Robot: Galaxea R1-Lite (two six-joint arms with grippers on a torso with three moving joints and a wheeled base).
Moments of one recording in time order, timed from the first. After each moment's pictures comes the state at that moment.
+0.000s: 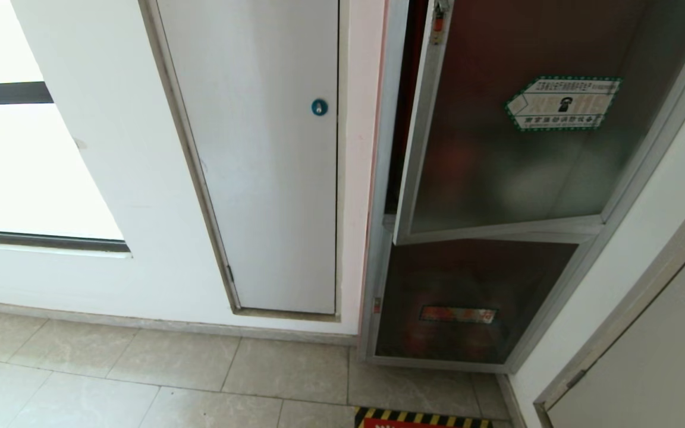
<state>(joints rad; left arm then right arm) 0.01 0.00 0.00 0.00 0.00 0.00 -0.01 0.00 -0.02 -0.05 0.01 0.02</state>
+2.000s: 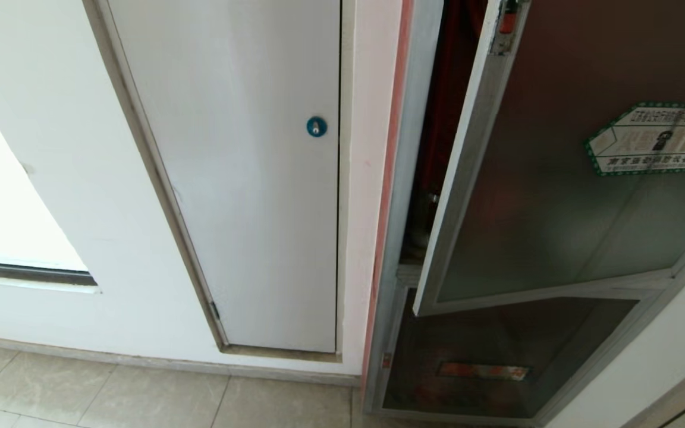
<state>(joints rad) 0.01 0.00 0.00 0.00 0.00 0.00 -0.01 0.00 -0.01 0.02 -0.03 0.00</state>
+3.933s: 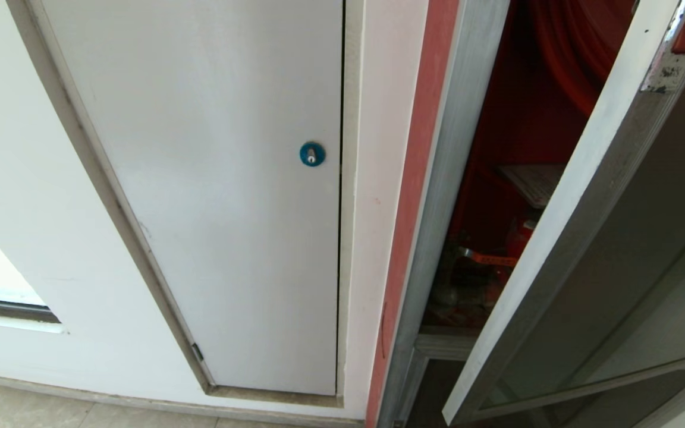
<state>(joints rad) 0.01 0.00 0.00 0.00 0.00 0.00 -0.01 0.00 -0.01 0.02 -0.03 0.03</state>
